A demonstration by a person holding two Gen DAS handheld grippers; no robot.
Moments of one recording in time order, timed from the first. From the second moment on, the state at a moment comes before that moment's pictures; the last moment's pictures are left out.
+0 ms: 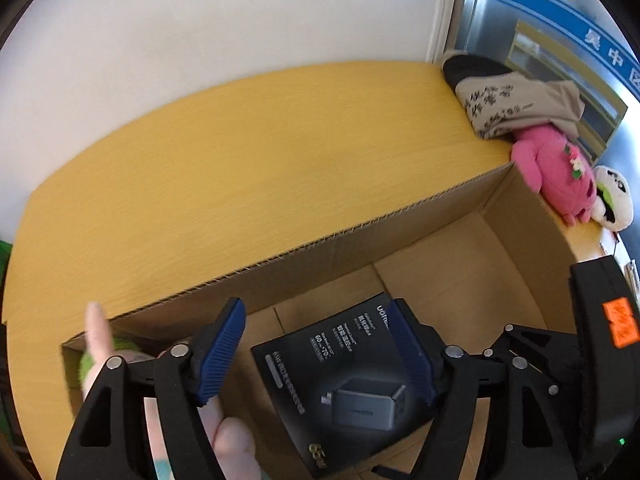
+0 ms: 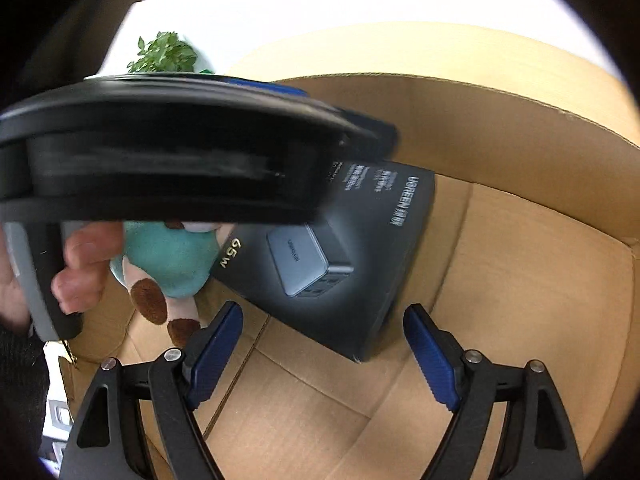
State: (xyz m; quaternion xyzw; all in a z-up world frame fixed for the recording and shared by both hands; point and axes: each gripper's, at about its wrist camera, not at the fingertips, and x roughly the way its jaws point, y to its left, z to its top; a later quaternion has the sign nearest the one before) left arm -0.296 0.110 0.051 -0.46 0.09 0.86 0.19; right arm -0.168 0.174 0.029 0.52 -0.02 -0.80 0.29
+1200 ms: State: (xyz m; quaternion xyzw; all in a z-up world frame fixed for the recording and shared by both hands) left arm 0.087 0.032 0.166 -0.23 -0.05 0.96 0.11; right arm 0.075 0.252 0.151 0.30 0.05 -0.94 0.13
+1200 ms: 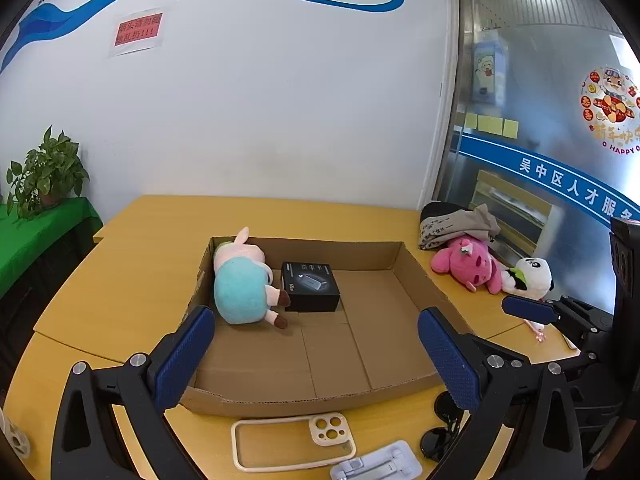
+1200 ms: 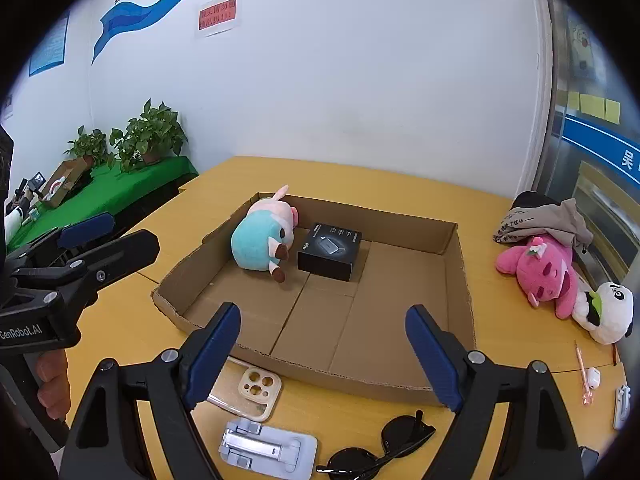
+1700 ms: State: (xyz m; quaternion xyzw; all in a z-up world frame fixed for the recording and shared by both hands) left arm 0.090 0.044 0.155 -0.25 -0.04 0.96 0.11; right arm 0.073 0.259 0.141 0.31 0.04 -0.94 0.14
